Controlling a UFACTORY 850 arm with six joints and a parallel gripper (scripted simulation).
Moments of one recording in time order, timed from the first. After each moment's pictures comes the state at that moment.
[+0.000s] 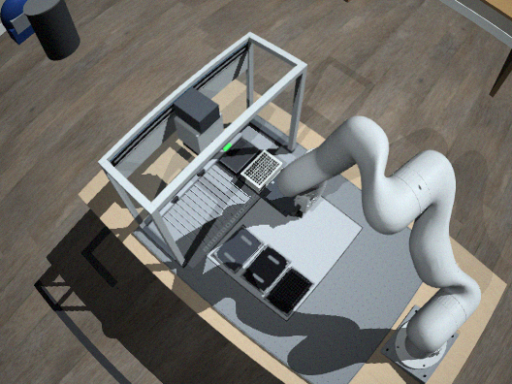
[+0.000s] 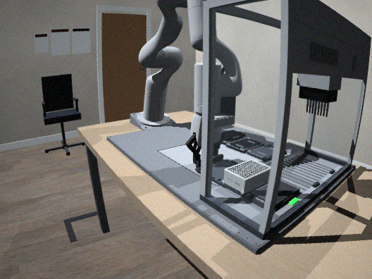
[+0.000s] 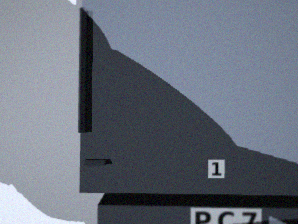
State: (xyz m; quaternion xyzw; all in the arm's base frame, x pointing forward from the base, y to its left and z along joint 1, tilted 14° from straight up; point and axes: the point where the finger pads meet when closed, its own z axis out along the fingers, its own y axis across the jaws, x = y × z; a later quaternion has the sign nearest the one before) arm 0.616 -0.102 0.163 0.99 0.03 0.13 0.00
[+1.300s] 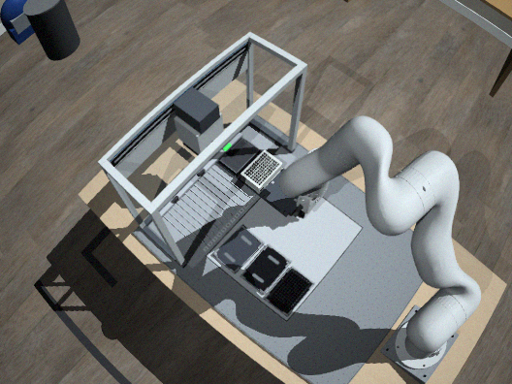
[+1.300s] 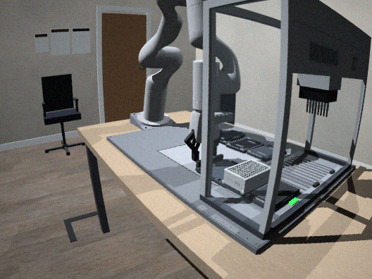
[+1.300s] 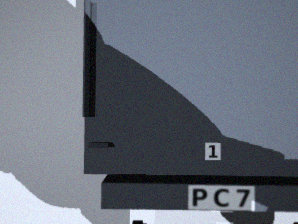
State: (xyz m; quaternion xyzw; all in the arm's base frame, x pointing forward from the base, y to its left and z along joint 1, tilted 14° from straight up) arm 0.607 -0.103 0.170 0.99 0.03 0.13 0.00
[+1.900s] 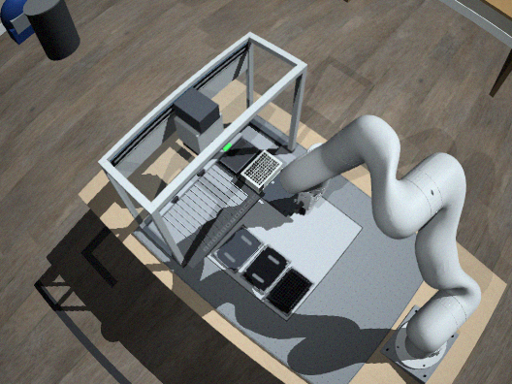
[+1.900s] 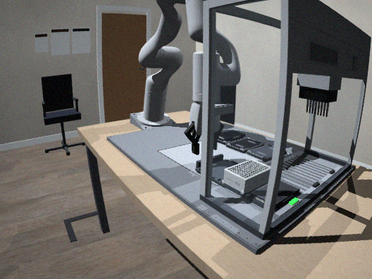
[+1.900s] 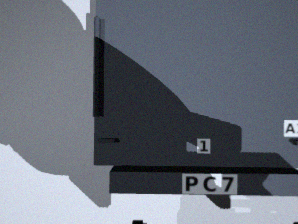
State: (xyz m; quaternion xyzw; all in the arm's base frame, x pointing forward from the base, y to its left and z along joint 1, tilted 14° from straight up) arm 0.600 -0.103 0.195 0.99 0.03 0.13 0.00
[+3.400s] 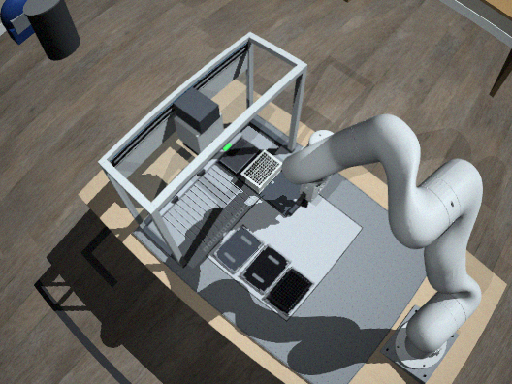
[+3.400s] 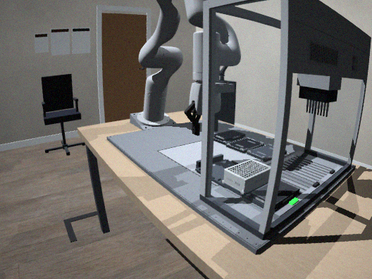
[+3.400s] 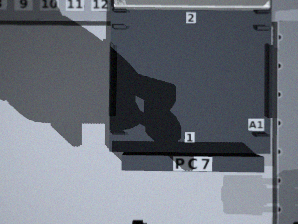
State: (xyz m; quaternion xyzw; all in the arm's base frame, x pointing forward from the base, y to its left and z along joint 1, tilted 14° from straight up) arm 0.584 -0.103 0.259 0.99 0.03 0.13 0.00
